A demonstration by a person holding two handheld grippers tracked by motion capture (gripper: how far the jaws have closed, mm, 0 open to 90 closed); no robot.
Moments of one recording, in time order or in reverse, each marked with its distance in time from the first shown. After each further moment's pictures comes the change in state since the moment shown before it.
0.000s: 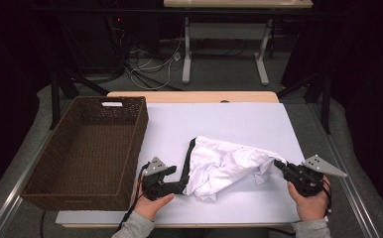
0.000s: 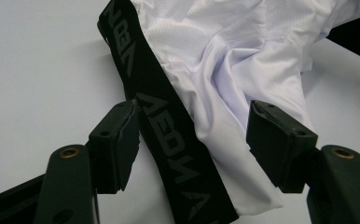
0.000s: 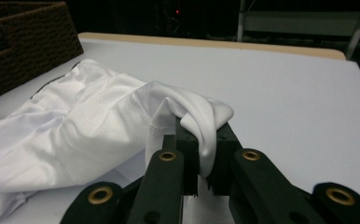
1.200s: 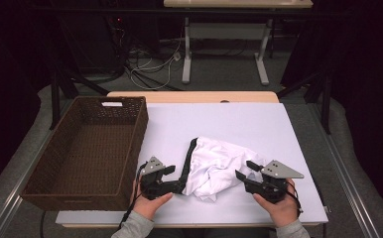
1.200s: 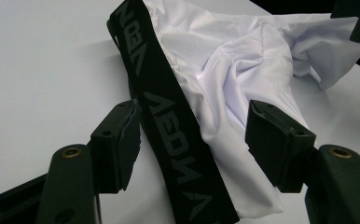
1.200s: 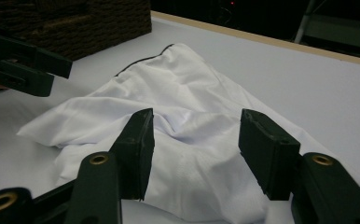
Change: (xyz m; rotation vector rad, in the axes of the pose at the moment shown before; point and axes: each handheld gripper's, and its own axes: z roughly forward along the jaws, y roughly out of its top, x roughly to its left) left arm 0.005 0.000 -0.003 -0.025 -0.005 -0.042; right arm 0.079 -0.001 0.040 0.030 0.179 -0.173
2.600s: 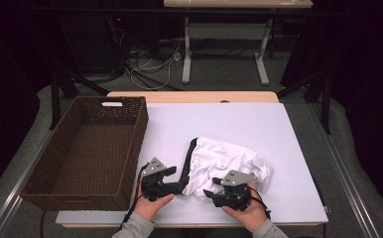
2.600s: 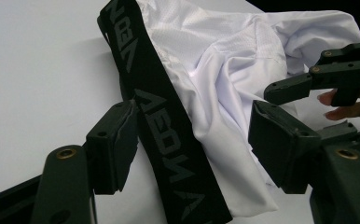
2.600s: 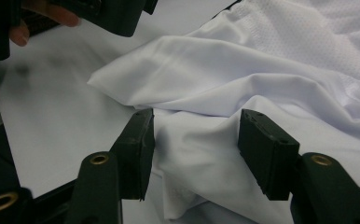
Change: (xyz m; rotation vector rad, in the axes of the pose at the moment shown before) left arm -0.003 -0.003 0.003 0.007 -0.017 0.006; right arm 0.059 -0.024 0.062 0.204 0.215 -0.072
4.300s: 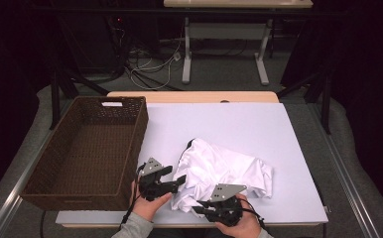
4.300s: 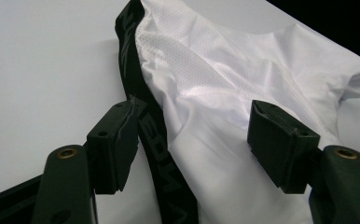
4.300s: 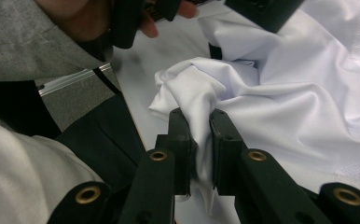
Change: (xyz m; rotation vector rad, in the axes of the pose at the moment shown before) left arm 0.003 0.000 -0.006 -0.003 0.074 -0.019; right arm 0.048 0.010 -0.007 0.051 0.240 -0.039
